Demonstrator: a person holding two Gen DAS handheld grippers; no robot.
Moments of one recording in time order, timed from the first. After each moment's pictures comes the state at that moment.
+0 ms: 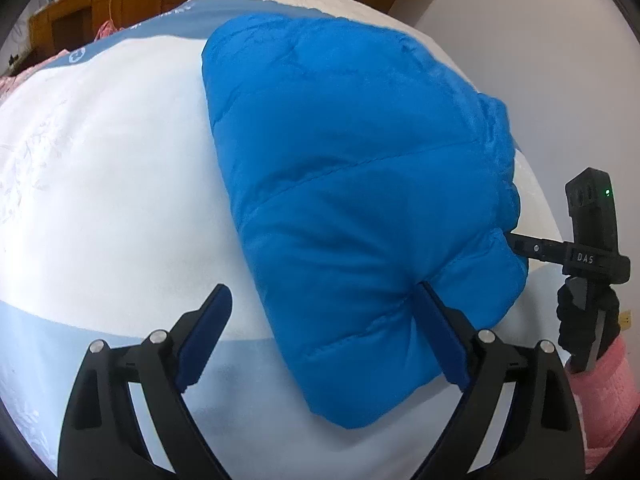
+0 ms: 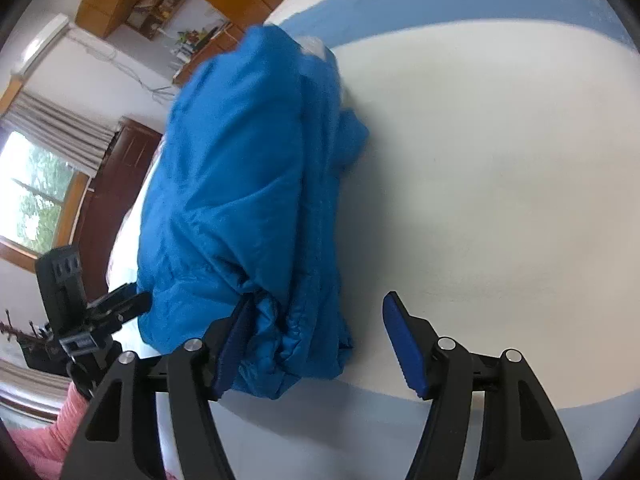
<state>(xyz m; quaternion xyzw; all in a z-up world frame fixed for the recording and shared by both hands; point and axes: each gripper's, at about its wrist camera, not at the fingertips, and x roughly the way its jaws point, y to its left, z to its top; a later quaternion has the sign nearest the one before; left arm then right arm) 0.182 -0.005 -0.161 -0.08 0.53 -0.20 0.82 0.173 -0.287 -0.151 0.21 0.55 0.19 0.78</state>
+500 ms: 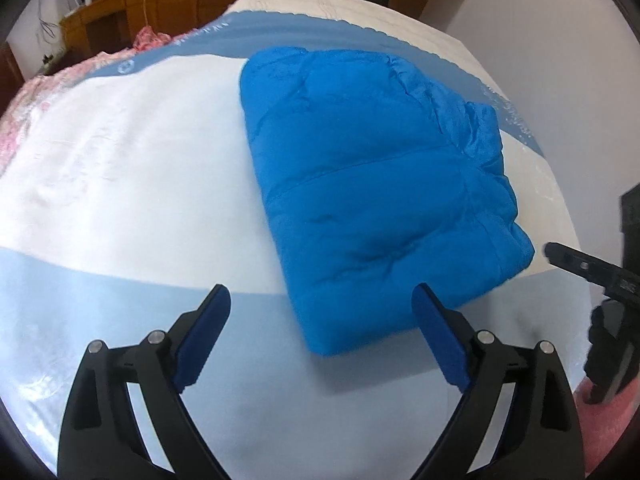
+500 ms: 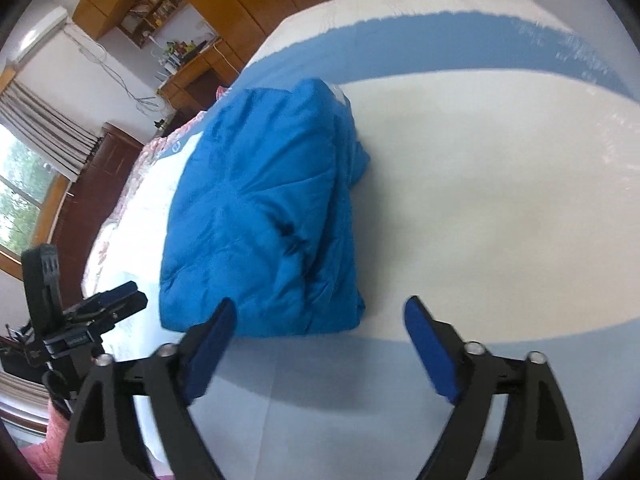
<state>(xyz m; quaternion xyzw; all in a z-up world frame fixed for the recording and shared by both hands) 0.162 -0.013 -0.097 -0.04 0.54 -0.12 0.83 0.103 -0.275 -0.065 0.16 0.52 0.13 0.83</state>
